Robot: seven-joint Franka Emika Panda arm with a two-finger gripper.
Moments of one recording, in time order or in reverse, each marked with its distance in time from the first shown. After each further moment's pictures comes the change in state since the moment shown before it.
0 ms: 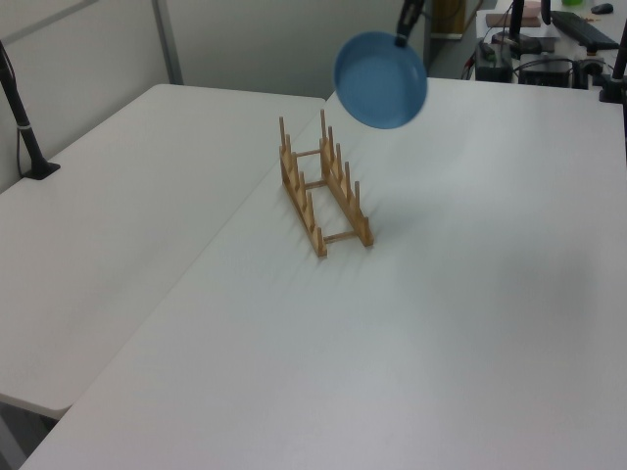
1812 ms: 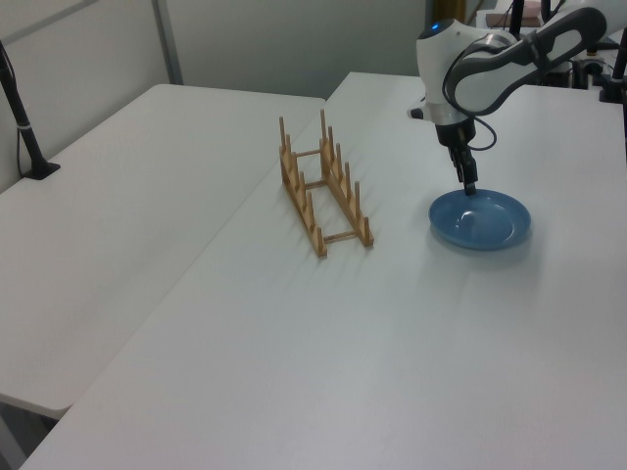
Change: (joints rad) arm -0.028 0.089 -0.010 -0.463 0.135 -0.078 -0.487
